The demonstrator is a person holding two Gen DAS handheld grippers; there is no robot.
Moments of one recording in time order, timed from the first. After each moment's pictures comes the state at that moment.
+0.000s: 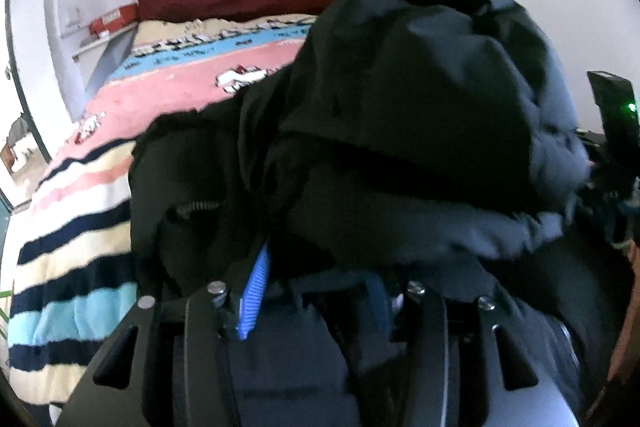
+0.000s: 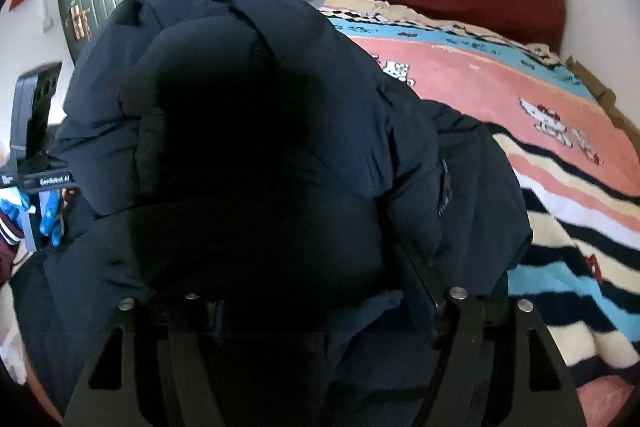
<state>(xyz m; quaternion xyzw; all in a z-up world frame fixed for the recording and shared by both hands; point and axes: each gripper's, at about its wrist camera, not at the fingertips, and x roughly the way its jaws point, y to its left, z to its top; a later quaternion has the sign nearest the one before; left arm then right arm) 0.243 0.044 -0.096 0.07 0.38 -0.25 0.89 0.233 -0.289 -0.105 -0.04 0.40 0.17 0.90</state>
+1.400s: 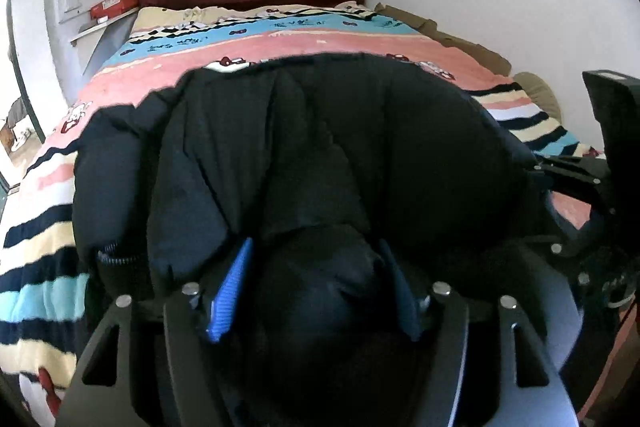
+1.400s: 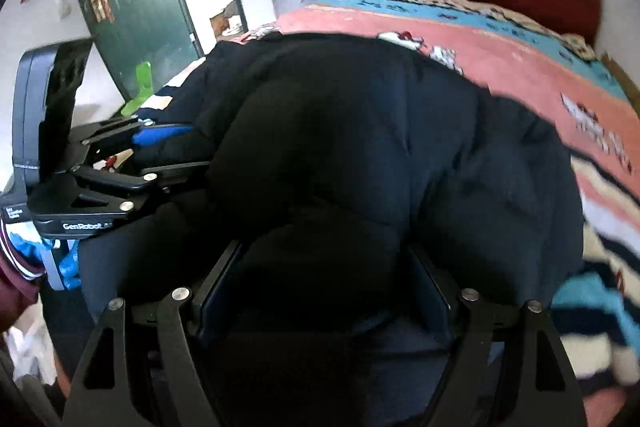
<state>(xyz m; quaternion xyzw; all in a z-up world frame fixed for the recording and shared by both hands) 0.240 -0.024 -0.093 0.05 0.40 -0.23 0.89 0.232 -0.244 -0.103 -0.05 0.45 0.21 0.87</state>
